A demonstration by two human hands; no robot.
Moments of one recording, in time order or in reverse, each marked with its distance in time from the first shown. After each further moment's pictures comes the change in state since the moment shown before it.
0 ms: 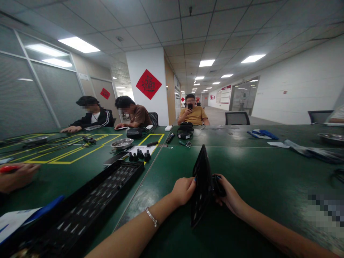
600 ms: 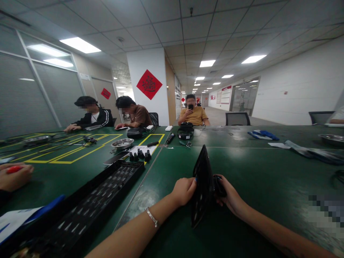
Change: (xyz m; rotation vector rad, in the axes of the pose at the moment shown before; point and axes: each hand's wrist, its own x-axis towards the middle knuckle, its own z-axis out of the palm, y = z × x) left_hand 0.000 -0.001 0.002 -0.003 0.037 0.034; right_hand 0.001 0.003 -0.003 -0.003 -0.017 0.007
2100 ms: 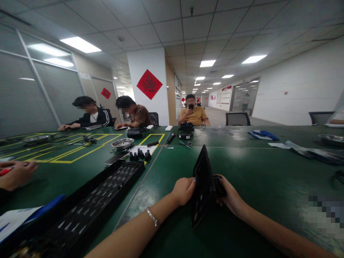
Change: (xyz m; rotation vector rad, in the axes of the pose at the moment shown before) left_hand 0.001 0.001 -0.001 -0.012 -0.019 -0.022; right_hand 0.003 0.003 -0.002 0.020 0.000 -0.009
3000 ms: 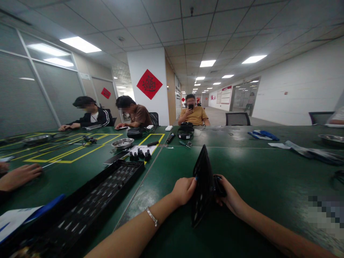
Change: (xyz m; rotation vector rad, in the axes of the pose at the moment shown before) left_hand 0.001 0.002 -0.001 0.008 -0.010 -0.014; right_hand -0.002 -0.005 0.004 -0.007 0.016 0.009
